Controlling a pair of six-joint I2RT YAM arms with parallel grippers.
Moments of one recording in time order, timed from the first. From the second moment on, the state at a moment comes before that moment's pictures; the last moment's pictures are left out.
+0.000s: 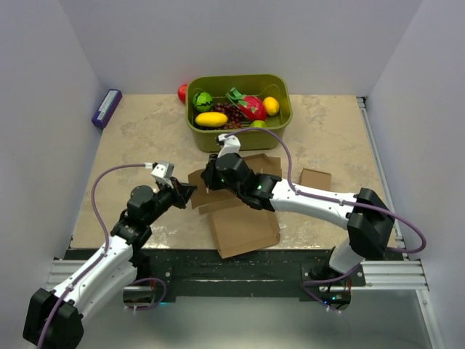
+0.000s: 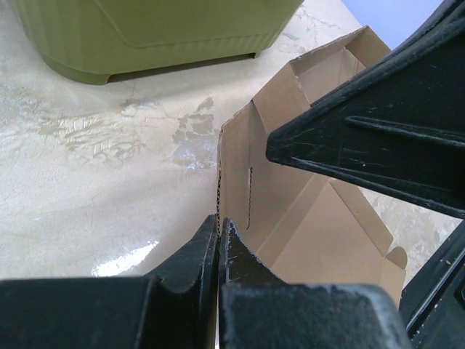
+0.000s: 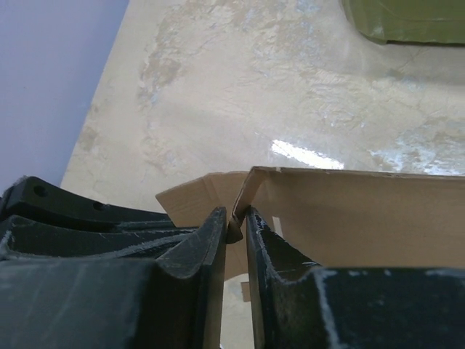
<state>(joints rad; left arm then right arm) -0.42 0.69 0.26 0.24 0.21 -0.38 1.04 1.61 1.19 -0.03 0.33 0.70</state>
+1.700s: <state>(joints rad) -0.51 0.84 0.40 0.13 0.07 -0.48 1.14 1.41 1.05 -0.10 0.41 0.47</state>
